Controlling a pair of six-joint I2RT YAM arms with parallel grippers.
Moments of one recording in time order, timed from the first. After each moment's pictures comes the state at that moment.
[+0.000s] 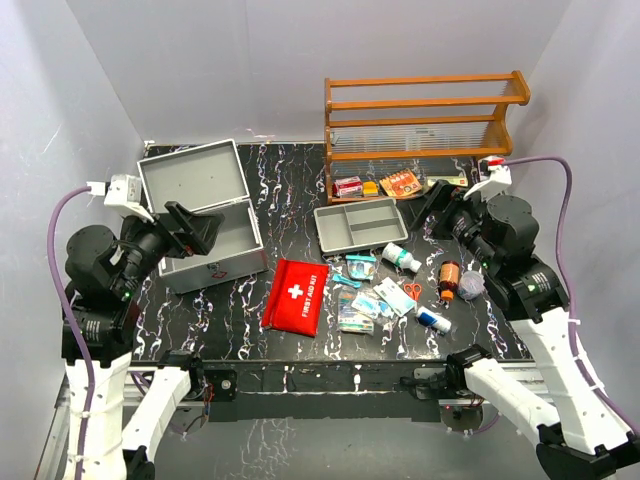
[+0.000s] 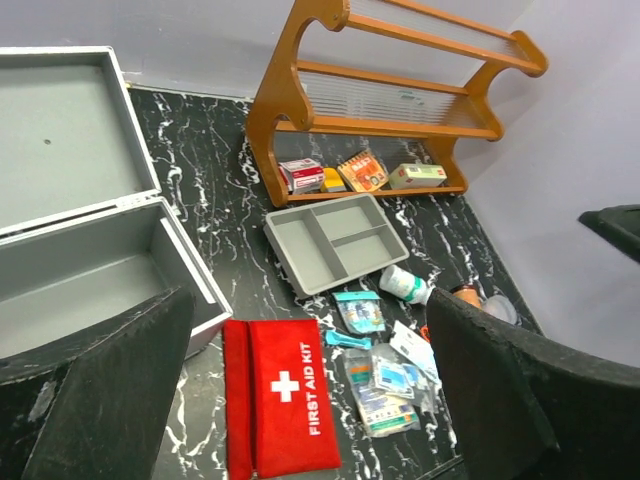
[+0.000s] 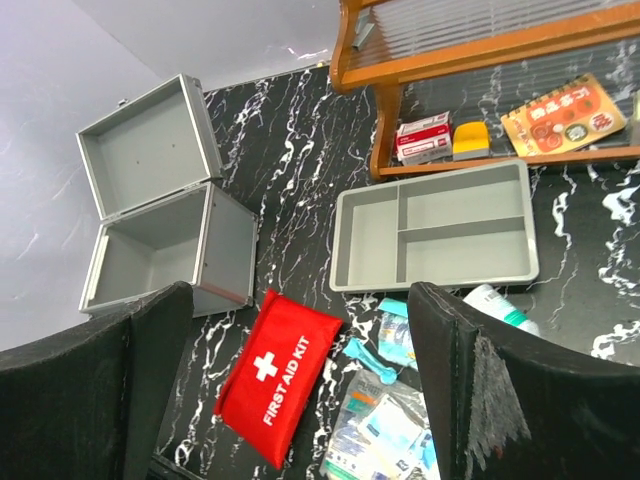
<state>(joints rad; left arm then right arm) -0.07 0.66 1.18 -0.64 0.35 -0.39 0.34 0.78 1.10 -0.50 -0.05 0.49</state>
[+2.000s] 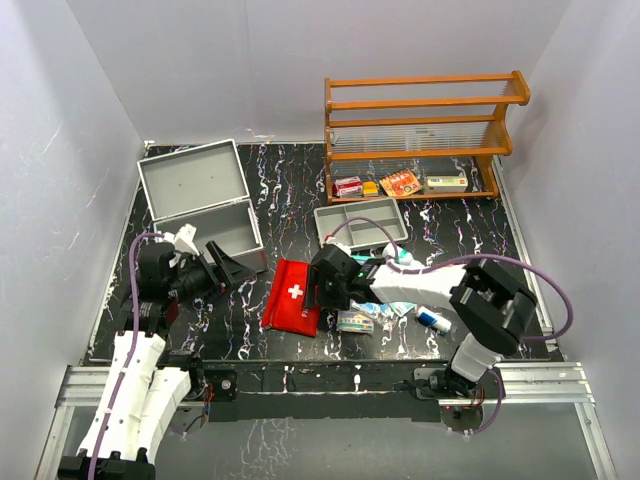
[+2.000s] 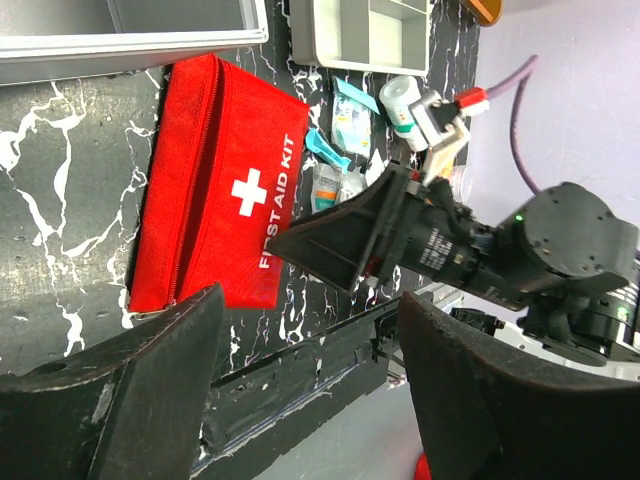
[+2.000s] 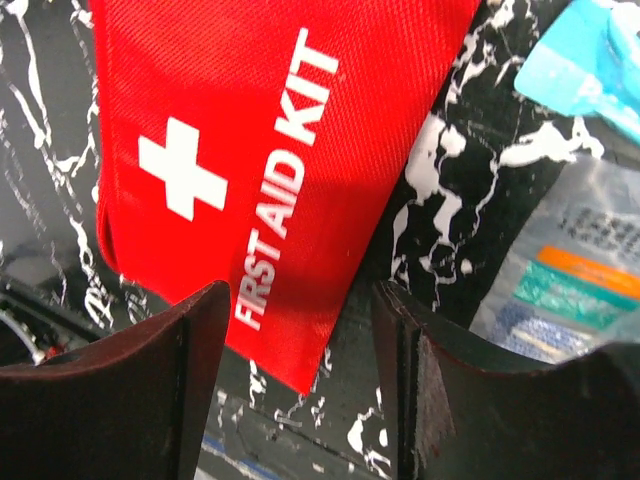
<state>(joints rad) -0.07 0.63 0.61 -0.62 0.58 -0.74 0.95 1.60 0.88 -0.25 -0.02 0.95</state>
